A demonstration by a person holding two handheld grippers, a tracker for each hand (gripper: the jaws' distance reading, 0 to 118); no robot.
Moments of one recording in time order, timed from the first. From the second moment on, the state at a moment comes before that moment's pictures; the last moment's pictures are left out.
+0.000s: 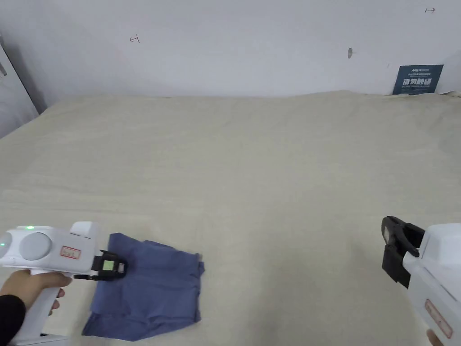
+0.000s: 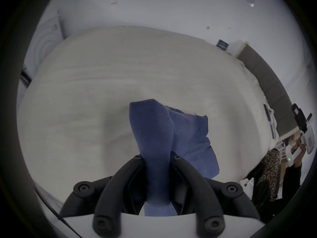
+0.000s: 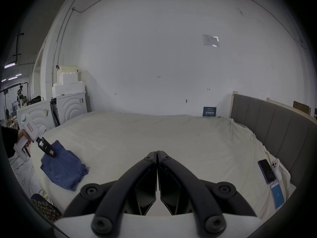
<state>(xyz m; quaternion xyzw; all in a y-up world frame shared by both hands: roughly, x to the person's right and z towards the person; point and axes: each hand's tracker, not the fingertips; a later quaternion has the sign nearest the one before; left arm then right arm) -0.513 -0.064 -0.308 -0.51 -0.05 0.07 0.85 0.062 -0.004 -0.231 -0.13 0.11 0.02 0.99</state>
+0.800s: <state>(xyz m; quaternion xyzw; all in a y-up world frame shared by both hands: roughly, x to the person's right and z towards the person) -0.568 -0.076 -0.305 -0.46 0.14 0.07 0.87 0.058 0.000 -0.243 -0.14 0.10 0.02 0.99</state>
